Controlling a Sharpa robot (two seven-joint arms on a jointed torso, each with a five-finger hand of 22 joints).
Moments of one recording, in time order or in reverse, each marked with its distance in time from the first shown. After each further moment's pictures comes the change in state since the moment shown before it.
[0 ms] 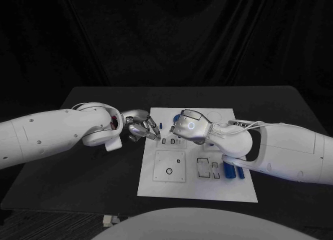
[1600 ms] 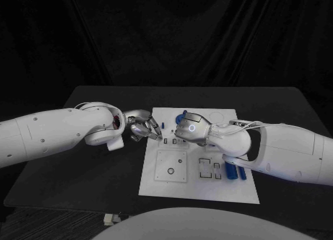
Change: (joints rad) left arm -0.003 -0.003 0.000 0.000 0.001 0.000 0.000; left_hand 0.000 0.000 -0.003 0.003 0.000 0.000 0.000 0.004 0.000 0.002 0.002 -0.007 0.036 0.000 0.000 0.000 0.000 0.000 0.000 0.000 0.000 0.001; right arm -0.003 0.020 0.000 -0.033 -0.017 0.078 0.061; right_hand -0.028 -0.010 0.001 -0.001 -0.100 -0.003 -0.022 -0.038 0.013 0.000 0.000 0.000 0.000 0.003 -0.003 0.000 0.000 0.000 -0.004 -0.003 0.000 -0.001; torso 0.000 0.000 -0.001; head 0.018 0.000
